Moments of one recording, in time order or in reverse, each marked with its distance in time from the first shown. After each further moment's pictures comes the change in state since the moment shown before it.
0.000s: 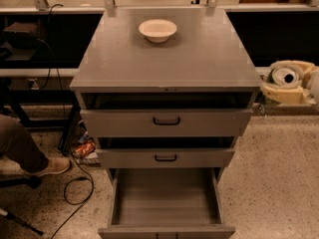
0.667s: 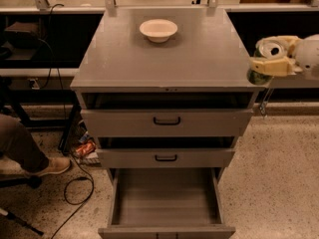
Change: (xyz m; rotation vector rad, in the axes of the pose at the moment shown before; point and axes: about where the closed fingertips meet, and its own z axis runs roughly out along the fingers) arm -0.034 -0.040 0.047 -0.077 0.022 0.028
